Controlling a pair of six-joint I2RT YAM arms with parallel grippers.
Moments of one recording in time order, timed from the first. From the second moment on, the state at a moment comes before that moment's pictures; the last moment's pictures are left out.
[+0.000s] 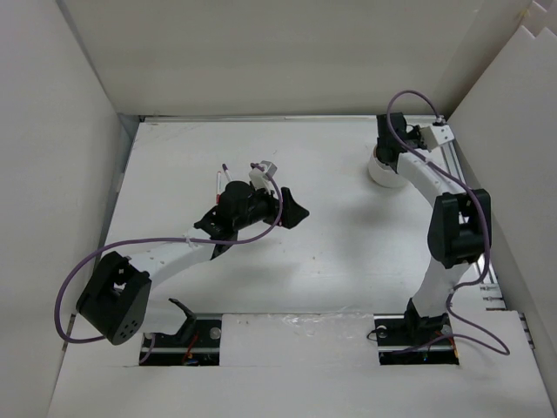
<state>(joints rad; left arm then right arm) -0.65 1.31 0.70 0.34 0.29 -0.52 0.16 1.84 1.47 -0.40 1.09 1.12</state>
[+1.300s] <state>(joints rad) -0.61 1.27 0.67 0.16 -0.24 -0.60 0.43 1.14 0.88 -0.22 0.63 1.11</state>
